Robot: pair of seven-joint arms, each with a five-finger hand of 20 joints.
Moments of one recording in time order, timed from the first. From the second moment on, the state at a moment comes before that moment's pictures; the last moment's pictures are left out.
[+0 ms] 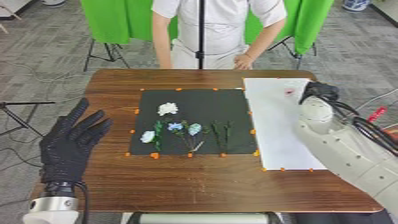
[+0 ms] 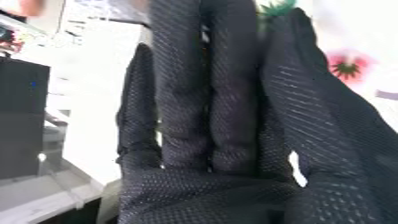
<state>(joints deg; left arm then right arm) 135.1 -64.3 -97.3 -131.3 37.9 8.8 20.1 -56.2 -48.2 42.1 -75.8 -129.2 -6.4 50.9</state>
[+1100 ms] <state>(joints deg) 134.8 -64.2 -97.4 -131.3 37.8 8.8 20.0 -66.9 -56.1 38.6 -98.2 -136.6 0.4 36.6</state>
